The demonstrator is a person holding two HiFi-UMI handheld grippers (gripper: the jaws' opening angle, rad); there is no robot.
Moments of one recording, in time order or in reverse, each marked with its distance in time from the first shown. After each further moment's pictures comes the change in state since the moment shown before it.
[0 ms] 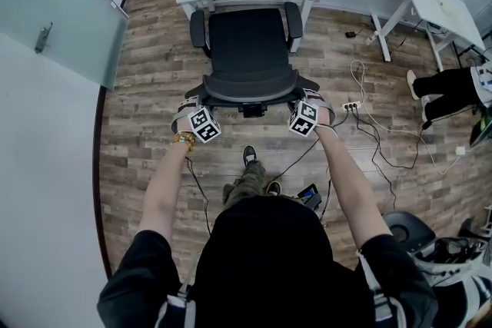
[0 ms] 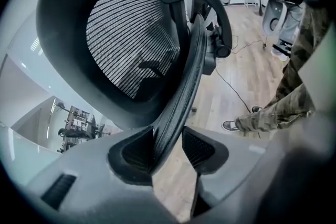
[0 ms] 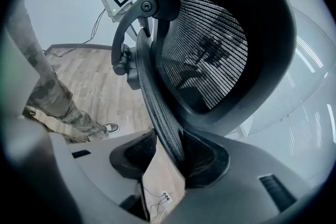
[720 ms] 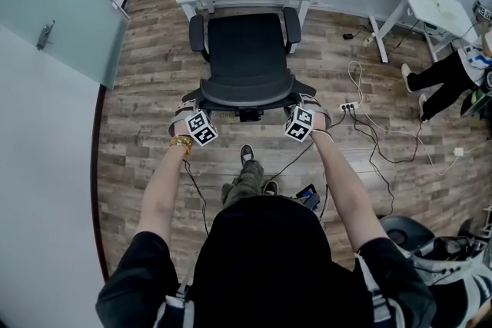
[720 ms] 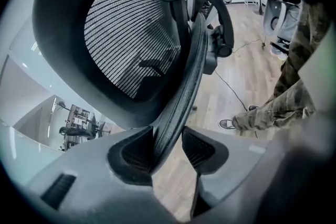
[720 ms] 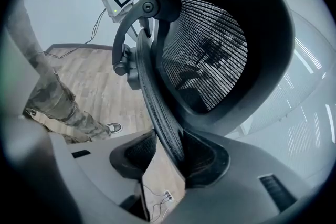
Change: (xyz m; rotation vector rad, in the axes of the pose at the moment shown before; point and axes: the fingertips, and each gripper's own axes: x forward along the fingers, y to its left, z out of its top) left arm -0.019 -0.031 -0.009 -0.005 0.014 0.004; right arm -0.019 0.034 -0.004 -0.002 -0.008 -0.006
